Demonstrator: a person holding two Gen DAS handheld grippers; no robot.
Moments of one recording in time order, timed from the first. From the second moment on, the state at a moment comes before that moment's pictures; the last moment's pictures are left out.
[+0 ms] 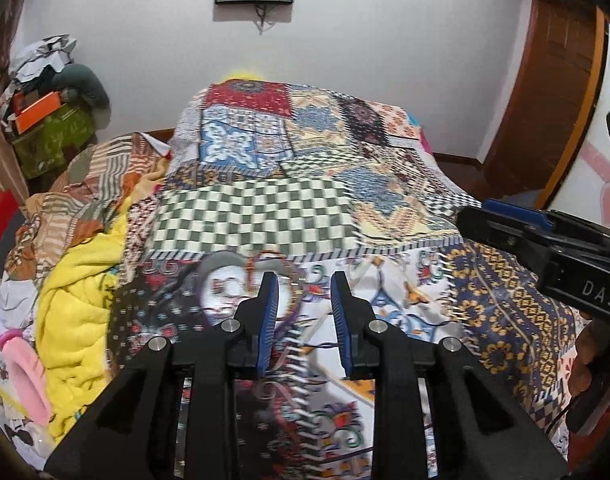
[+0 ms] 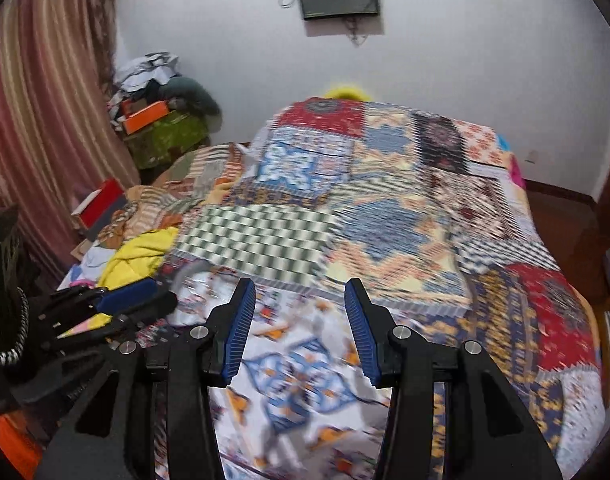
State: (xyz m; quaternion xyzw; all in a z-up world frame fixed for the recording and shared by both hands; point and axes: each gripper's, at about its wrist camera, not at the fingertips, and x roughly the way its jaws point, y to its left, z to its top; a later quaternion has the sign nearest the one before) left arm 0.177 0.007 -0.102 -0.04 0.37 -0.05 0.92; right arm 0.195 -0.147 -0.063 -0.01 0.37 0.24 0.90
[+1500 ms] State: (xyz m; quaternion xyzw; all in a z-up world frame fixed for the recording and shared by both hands) left arm 0.254 -0.107 -0.209 0.01 0.48 -0.17 0.86; right arm 0.215 -0.201 -0.182 -0.03 0.50 0.19 0.84
